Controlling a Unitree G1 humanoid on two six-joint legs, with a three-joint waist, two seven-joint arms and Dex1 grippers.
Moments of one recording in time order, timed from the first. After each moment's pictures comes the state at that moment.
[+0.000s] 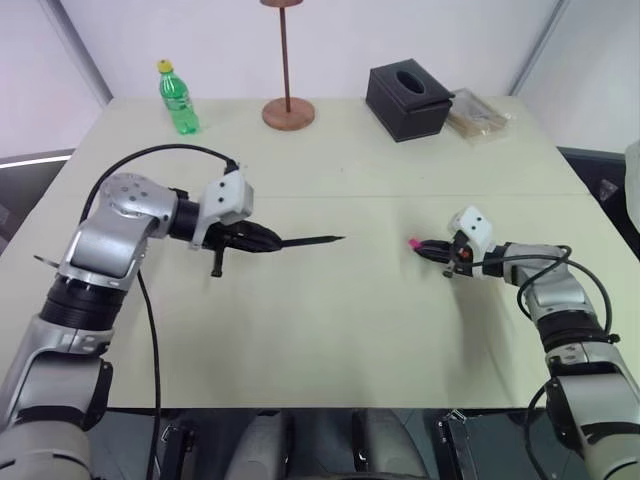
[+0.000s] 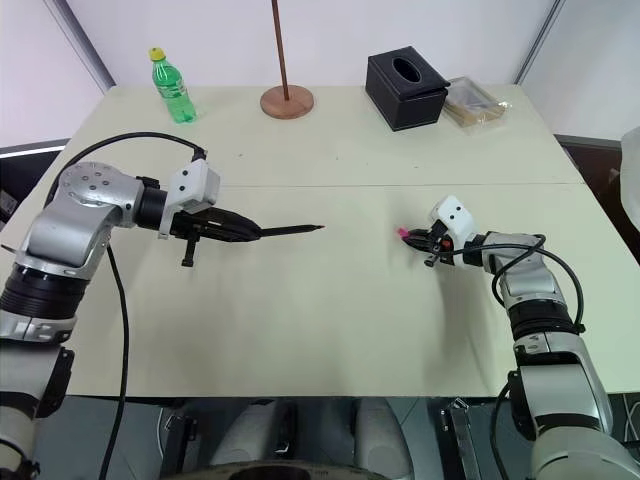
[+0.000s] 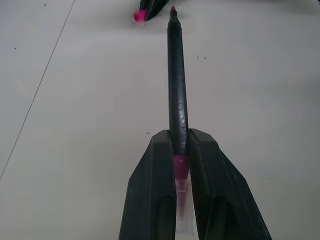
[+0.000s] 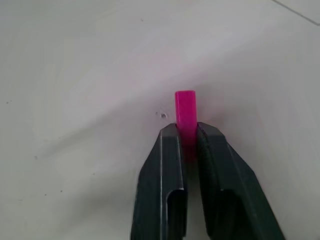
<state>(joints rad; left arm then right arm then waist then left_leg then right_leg) -0.74 0.76 -0.18 0.05 -0.23 0.40 -1.40 -0.62 -0.65 0.04 0.69 0.13 0.06 1.05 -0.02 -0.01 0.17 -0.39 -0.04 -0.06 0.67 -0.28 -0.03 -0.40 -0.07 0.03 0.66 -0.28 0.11</state>
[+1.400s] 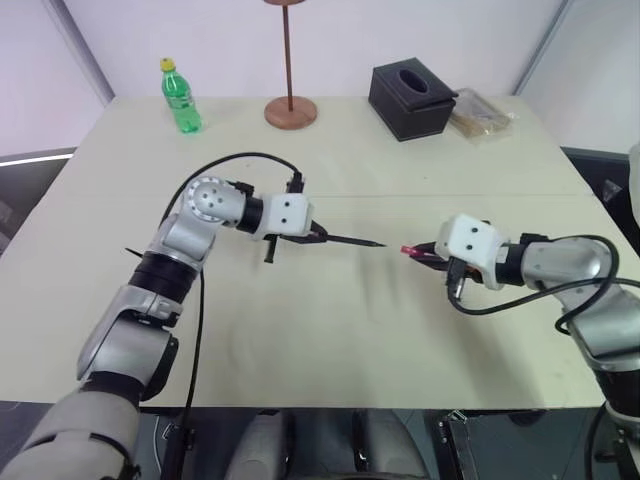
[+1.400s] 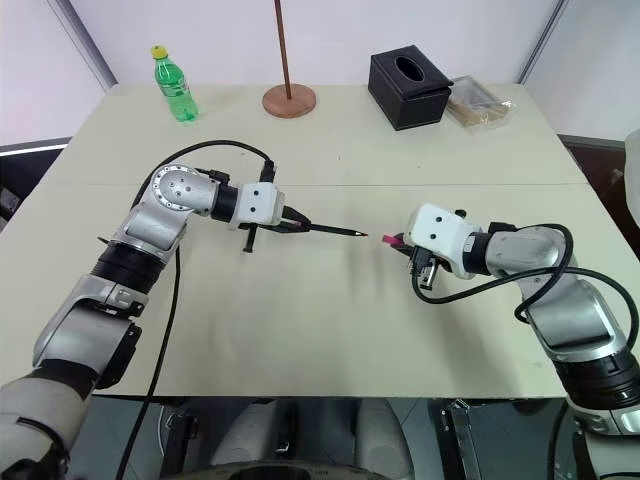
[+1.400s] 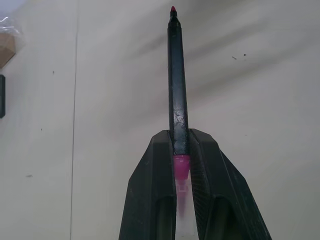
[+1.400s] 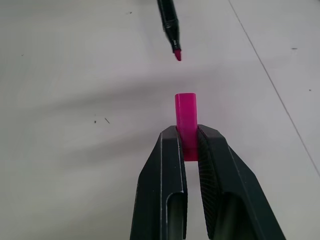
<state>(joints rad) -0.92 0.49 -0.32 0.49 0.03 -0.24 -1.28 -0.33 -0.88 0.05 -0.35 0.10 0.48 0.97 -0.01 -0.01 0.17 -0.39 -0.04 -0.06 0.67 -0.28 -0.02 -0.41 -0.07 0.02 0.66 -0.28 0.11</state>
